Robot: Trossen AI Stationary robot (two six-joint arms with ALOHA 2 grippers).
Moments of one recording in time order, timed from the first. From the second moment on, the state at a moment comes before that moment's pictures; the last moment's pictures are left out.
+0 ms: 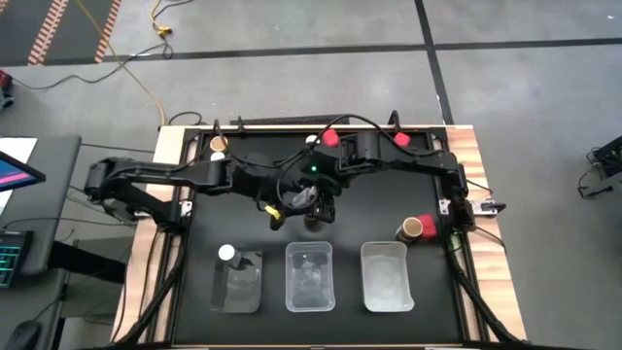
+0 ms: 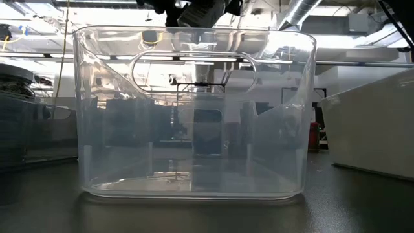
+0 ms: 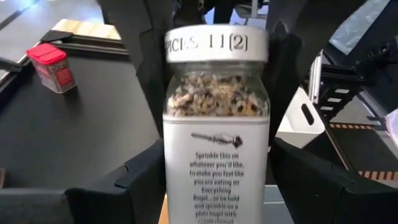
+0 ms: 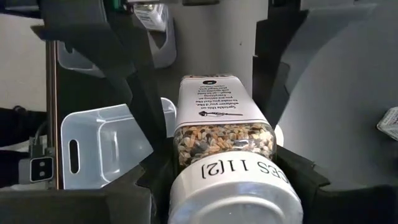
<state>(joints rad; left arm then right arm) 0.05 1.36 1.12 -0.14 0.13 -0.09 -0.01 2.01 2.33 -1.35 -0.10 0.15</state>
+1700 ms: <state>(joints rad) 0.06 1.38 1.15 -0.06 0.09 -0.10 -0.07 1.92 2.33 -1.43 -0.07 0.13</state>
